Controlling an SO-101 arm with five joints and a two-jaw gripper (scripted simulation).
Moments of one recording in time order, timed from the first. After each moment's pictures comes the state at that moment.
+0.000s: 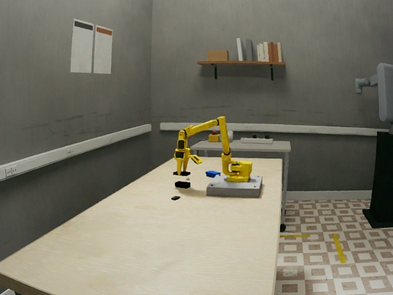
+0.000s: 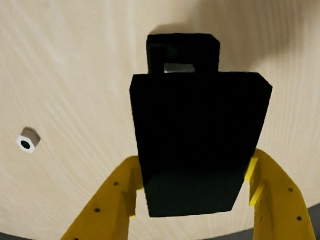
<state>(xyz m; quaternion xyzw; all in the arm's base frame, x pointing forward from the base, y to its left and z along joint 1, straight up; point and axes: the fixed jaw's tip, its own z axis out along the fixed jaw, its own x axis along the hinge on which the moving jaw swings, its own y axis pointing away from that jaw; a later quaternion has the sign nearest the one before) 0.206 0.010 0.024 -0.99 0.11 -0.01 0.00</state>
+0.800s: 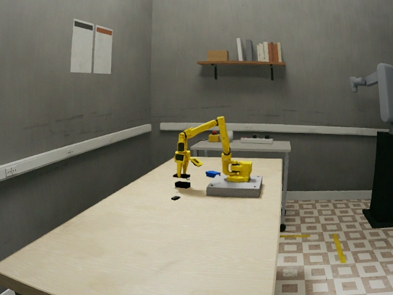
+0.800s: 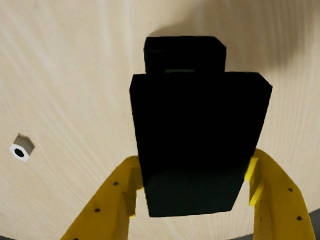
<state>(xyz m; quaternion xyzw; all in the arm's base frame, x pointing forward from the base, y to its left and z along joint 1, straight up) 0.207 0.010 0.014 -0.99 0.11 -0.01 0.00</state>
